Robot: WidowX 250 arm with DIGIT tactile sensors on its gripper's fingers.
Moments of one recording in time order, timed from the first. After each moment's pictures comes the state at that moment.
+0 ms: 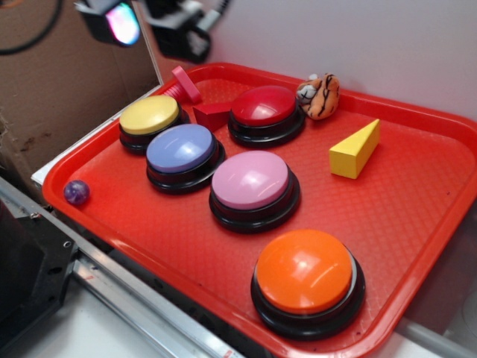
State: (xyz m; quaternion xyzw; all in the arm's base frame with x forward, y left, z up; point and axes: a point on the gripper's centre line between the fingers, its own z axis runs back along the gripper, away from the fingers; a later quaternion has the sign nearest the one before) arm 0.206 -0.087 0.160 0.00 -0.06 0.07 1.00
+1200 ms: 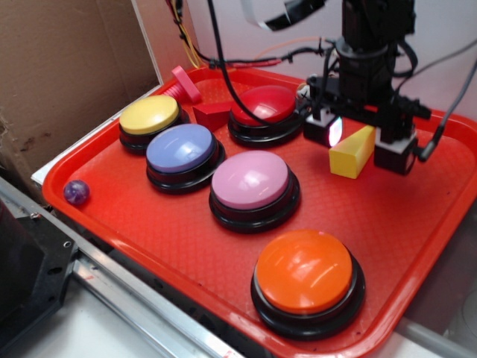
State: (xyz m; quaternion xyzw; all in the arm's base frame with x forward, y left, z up) arm 0.316 -0.170 0.021 0.02 -0.01 0.04 1.00
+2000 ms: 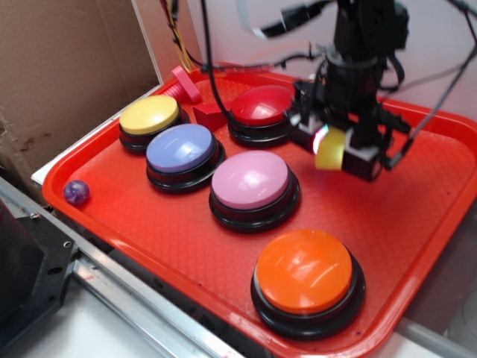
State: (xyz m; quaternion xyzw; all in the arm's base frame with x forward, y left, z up) arm 0.295 -0.162 0.051 0.06 0.00 0.01 1.00
